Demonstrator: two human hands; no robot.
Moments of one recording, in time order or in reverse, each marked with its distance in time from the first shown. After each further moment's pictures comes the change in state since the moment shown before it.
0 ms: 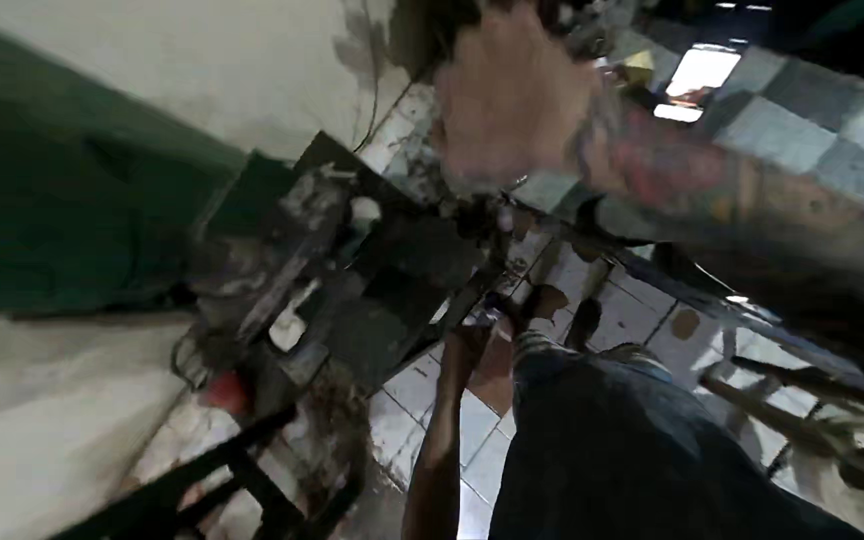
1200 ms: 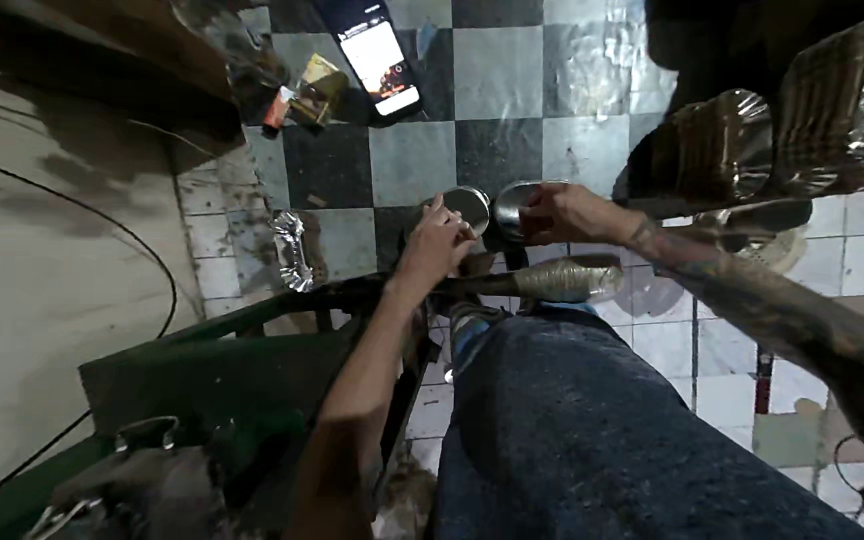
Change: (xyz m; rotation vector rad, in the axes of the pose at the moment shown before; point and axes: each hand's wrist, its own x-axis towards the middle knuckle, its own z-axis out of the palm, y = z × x) left_hand 0.174 0.290 0.066 0.524 -0.403 1.144; right_hand -0.354 0.219 0.235 0.631 -0.146 0.635
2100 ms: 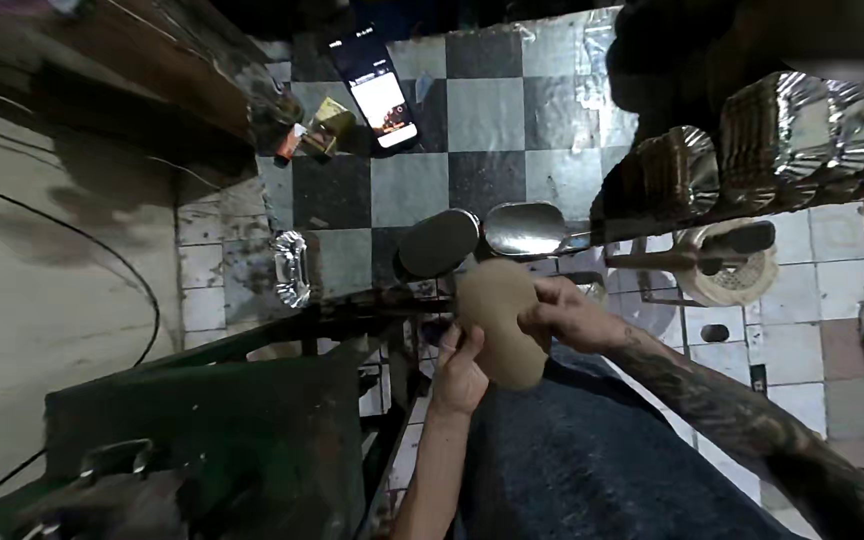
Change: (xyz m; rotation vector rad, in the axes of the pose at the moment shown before) left_hand -0.116 0.138 0.046 -1.853 0.506 -0.427; right_hand -0.086 -0.138 0.024 1.369 0.217 0.130
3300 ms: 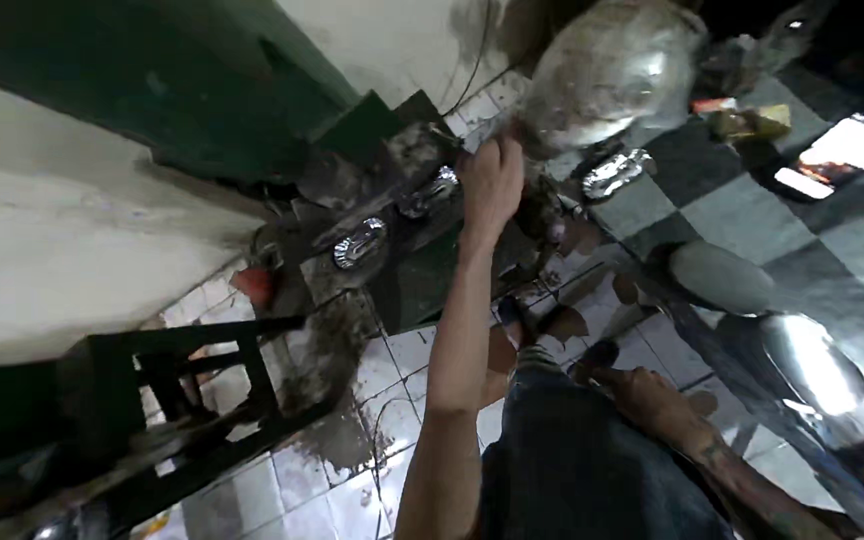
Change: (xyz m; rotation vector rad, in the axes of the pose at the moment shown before) left_hand -0.087 0.211 -0.149 1.009 1.168 0.566; right_hand 0.033 0.075 0.105 -1.799 -0.896 0.383
